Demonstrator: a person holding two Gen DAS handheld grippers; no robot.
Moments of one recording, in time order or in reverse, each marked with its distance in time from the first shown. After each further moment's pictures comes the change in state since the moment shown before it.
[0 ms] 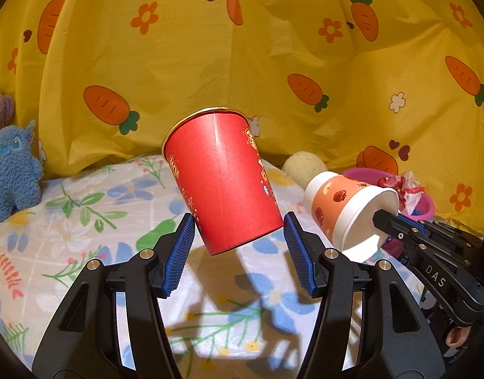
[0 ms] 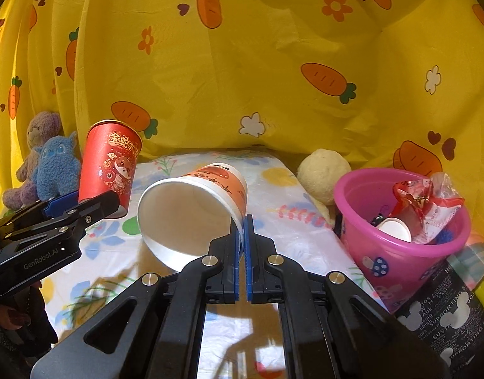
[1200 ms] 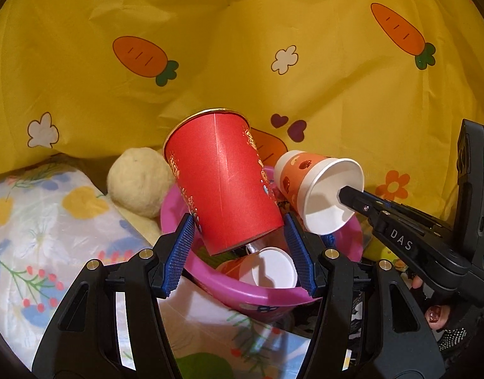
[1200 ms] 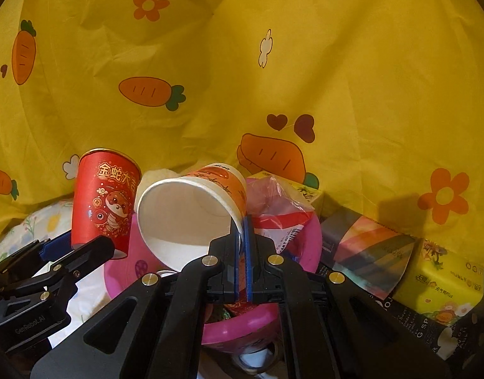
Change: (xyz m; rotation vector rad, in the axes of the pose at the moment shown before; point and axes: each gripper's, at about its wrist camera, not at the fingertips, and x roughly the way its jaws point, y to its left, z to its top) left arm 0.155 -0.179 0.035 0.121 0.108 -0.521; right arm 0.006 -0.204 0.022 0.249 -0.013 -0.440
